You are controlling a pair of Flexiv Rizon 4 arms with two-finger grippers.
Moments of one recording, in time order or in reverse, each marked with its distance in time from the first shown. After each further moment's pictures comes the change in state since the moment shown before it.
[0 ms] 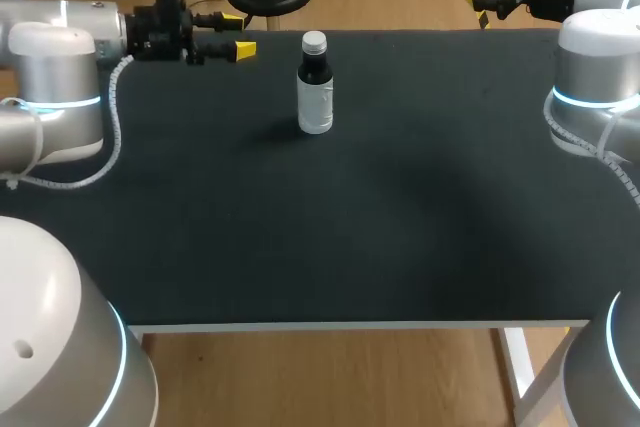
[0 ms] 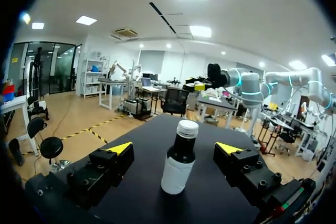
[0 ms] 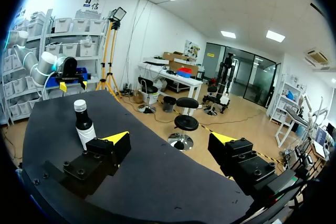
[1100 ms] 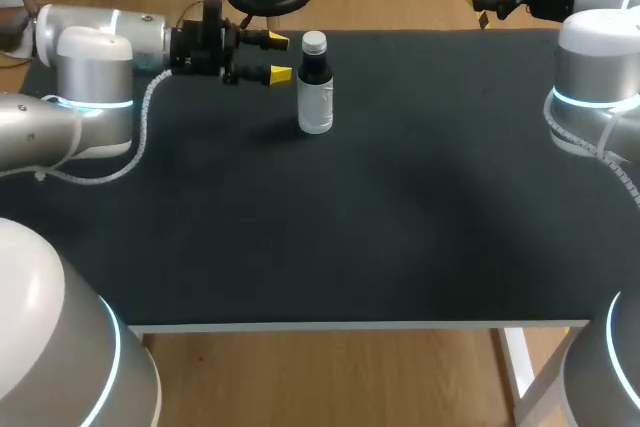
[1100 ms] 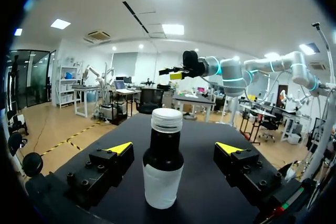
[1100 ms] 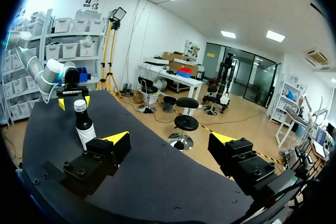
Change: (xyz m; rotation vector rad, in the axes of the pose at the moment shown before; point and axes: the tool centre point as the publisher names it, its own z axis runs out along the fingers) left arm 0.023 0.030 0.068 0.013 0.222 0.107; right arm 0.000 0.000 0.000 0.000 0.000 0.000
